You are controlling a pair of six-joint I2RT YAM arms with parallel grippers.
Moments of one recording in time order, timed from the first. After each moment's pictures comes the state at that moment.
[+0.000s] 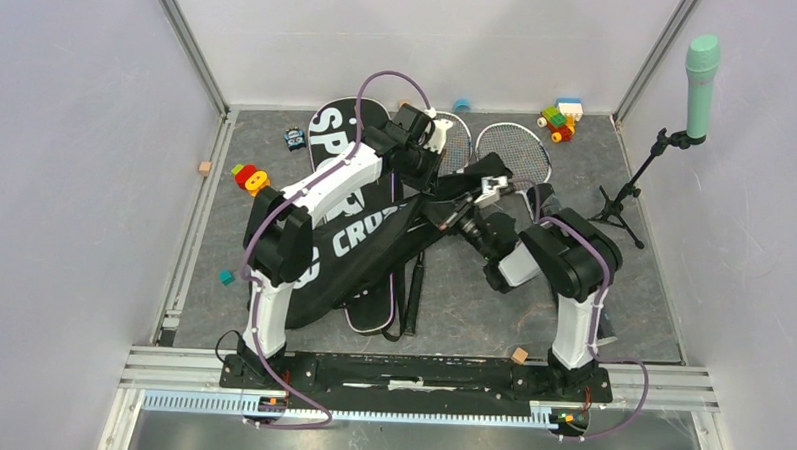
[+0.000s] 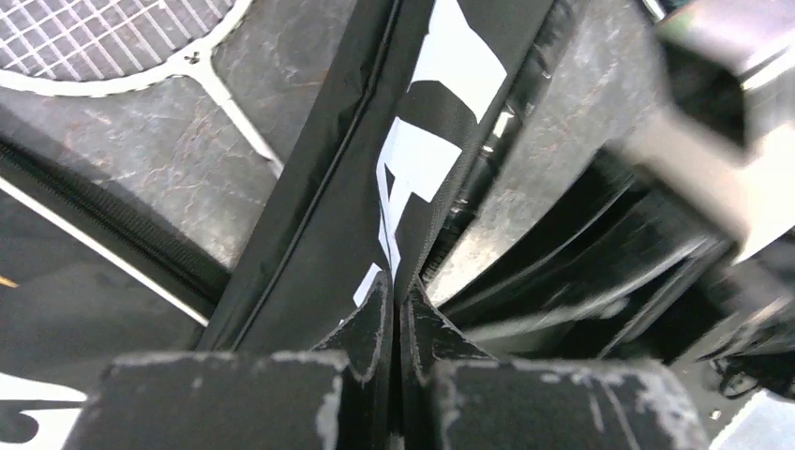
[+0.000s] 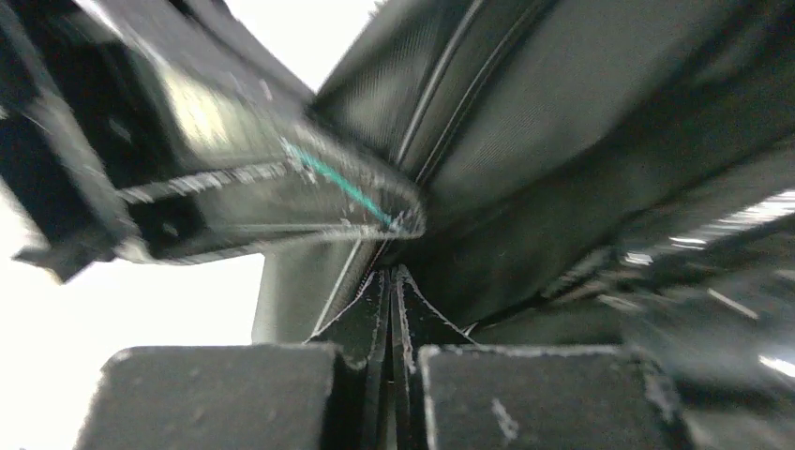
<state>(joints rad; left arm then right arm) -0.63 2.07 1.86 -0.69 0.27 -0.10 0.49 1.94 0.55 1.45 -0.16 1.08</state>
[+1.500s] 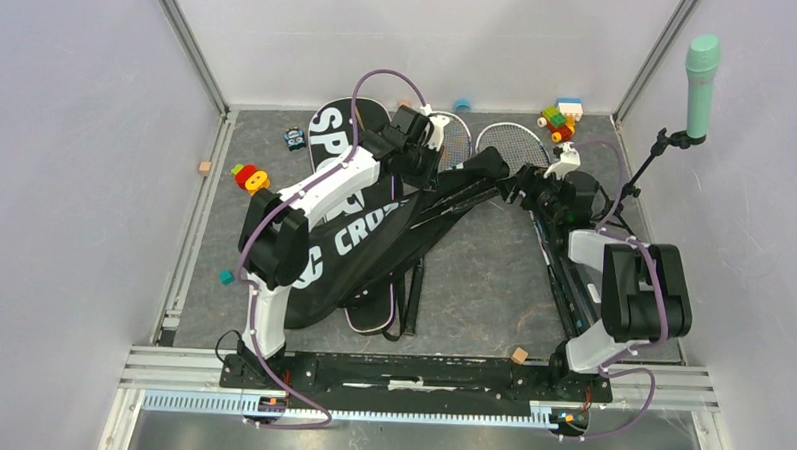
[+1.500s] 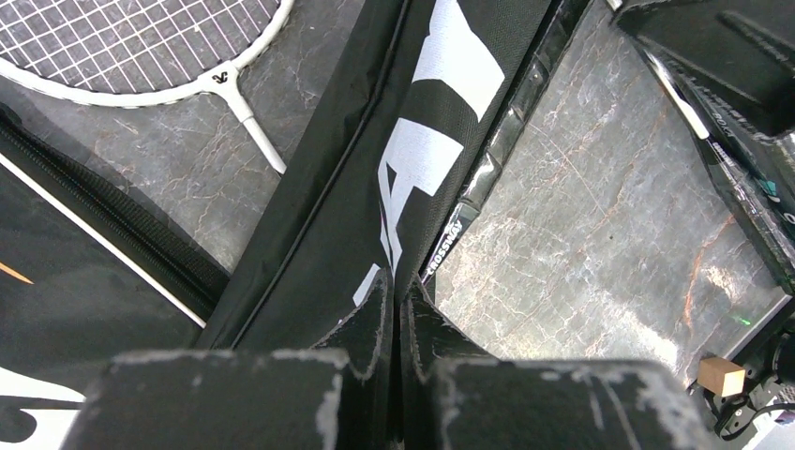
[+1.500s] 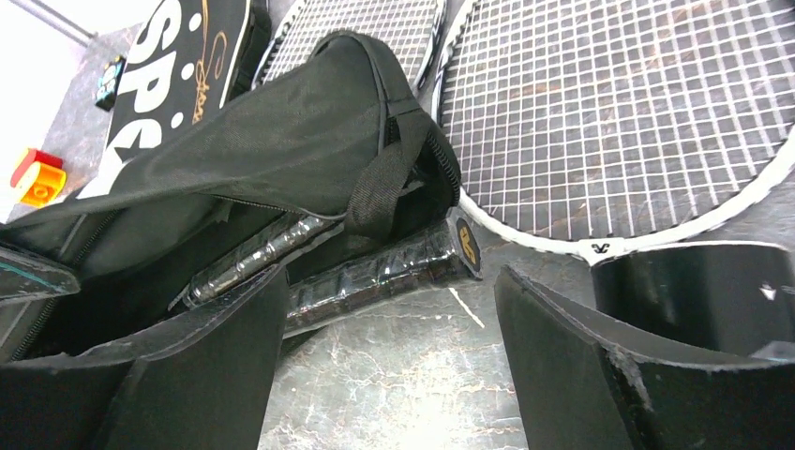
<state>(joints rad) -0.62 2.03 1.80 -0.59 0.25 -0.17 0.01 1.57 0.67 0.61 -0.37 0.36</state>
